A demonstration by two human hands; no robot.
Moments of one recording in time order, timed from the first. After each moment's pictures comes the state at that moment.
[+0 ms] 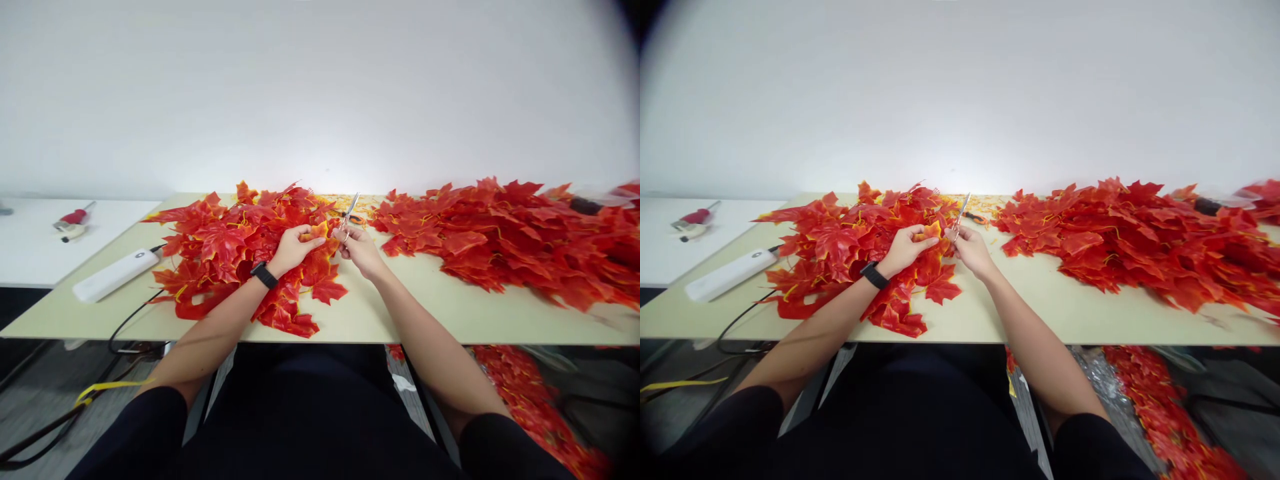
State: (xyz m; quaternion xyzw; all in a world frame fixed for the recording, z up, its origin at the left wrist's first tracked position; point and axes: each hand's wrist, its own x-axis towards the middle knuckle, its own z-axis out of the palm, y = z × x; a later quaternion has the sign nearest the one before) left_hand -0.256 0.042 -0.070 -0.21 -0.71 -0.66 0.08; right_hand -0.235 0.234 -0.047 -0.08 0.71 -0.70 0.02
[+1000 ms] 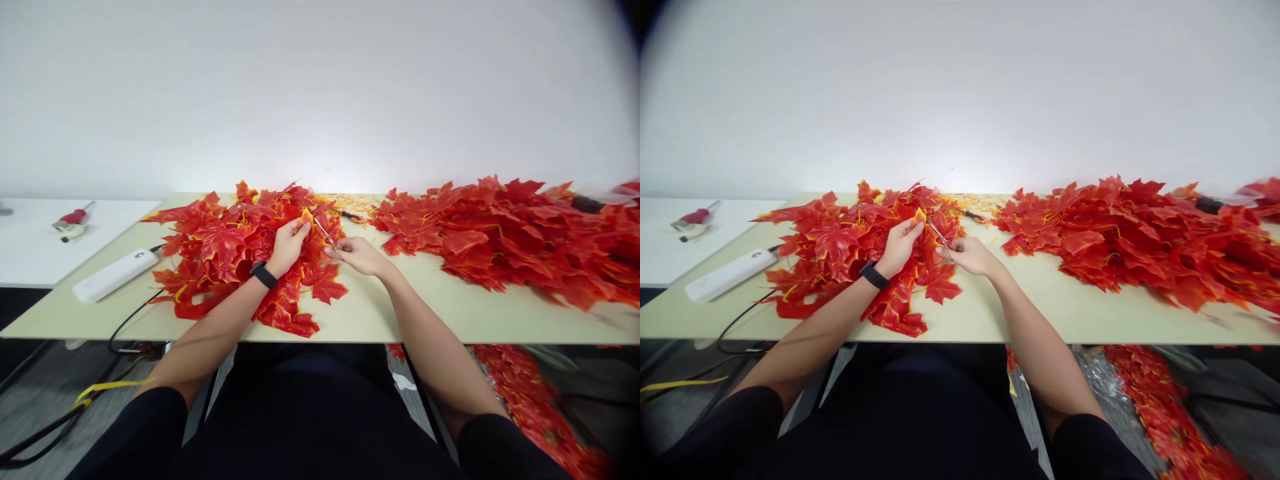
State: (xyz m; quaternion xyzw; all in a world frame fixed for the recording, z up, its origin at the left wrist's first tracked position) left_hand -0.258 0.045 -0.069 -0.14 -0.61 -0.77 0.12; right_hand -0.229 0.257 -0.040 -0.19 0.89 -0.41 0.05
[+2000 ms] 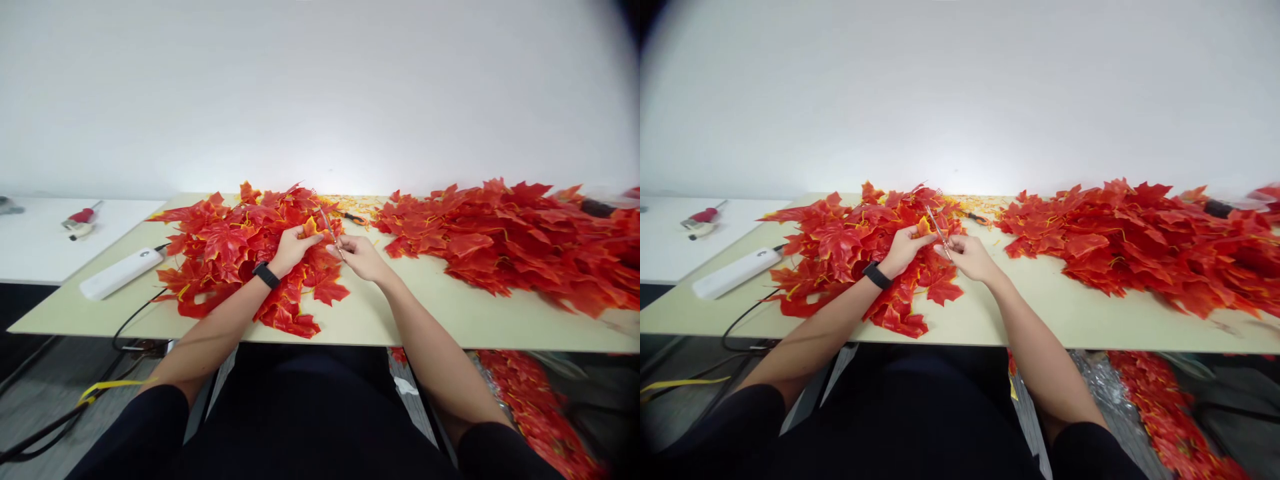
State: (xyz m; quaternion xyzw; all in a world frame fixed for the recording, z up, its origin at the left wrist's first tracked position) left_hand -0.245 0.047 -0.061 -0.11 -0.63 -0.77 0.04; right_hand -0.218 0.245 -0.037 -0.24 0.82 -0.53 0.00
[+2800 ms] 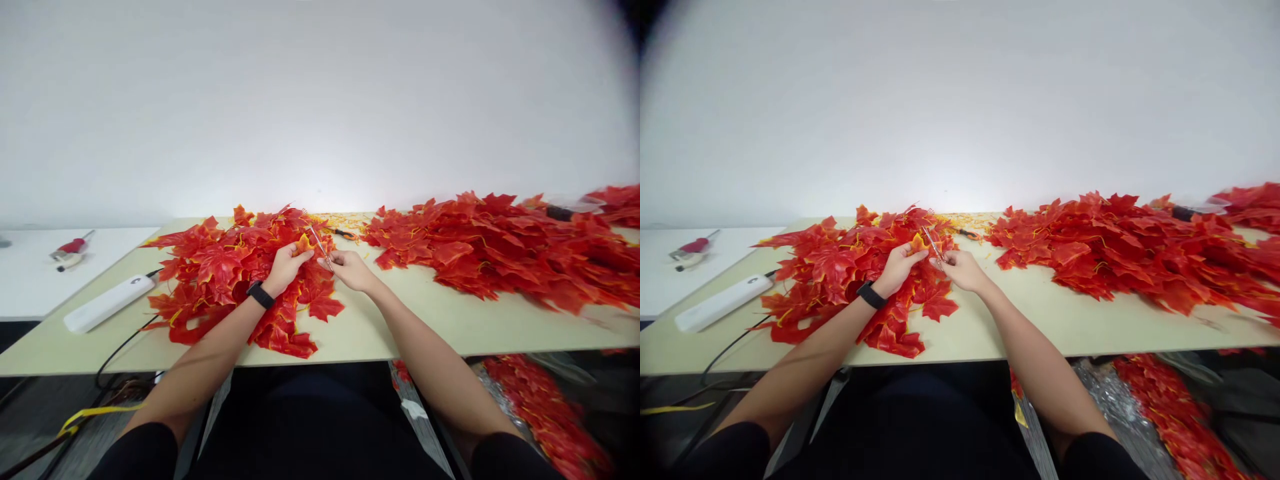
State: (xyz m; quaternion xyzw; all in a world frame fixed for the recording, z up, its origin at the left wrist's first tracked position) left_hand -0.244 0.047 -0.061 -0.13 -0.62 -0.78 0.03; right_hand -0.226 0.243 -0.043 -0.20 0.84 -0.50 -0.02
